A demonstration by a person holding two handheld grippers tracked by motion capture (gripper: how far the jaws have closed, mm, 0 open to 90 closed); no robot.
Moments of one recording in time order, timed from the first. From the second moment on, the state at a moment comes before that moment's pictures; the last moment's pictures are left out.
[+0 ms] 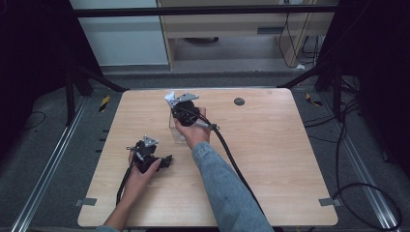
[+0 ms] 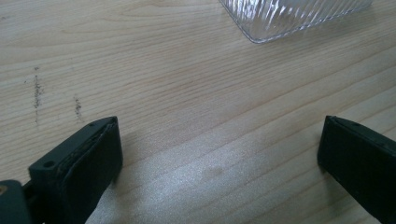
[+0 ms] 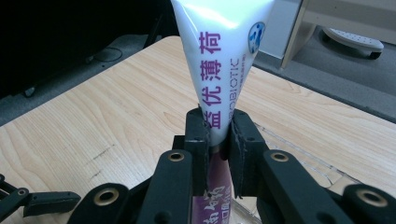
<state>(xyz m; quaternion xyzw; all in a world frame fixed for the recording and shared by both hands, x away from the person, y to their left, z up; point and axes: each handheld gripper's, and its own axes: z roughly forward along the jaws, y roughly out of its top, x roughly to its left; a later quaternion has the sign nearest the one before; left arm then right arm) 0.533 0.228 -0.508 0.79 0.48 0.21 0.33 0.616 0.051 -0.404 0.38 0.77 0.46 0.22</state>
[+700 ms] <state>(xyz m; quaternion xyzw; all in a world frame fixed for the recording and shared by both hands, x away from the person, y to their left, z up) 0.533 0.228 -0.508 0.79 0.48 0.21 0.32 0.619 0.051 -0.405 0.39 0.77 0.45 0.22</state>
